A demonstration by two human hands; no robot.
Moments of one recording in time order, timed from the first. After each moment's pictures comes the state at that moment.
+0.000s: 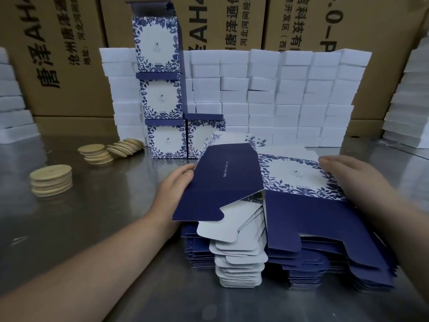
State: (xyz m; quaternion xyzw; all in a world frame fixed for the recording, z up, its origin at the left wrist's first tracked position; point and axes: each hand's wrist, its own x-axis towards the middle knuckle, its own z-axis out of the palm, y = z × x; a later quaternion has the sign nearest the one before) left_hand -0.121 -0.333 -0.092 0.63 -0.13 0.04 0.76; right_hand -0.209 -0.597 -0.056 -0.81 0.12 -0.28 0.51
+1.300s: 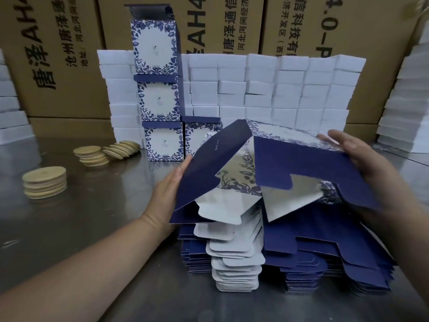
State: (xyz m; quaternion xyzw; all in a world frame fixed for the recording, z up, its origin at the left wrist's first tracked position) left_hand -0.111 -0.327 -0.099 0.65 -0.28 0.07 0.70; right_hand -0.226 -0.575 -0.038 -0.59 -0.04 -0.27 0.76
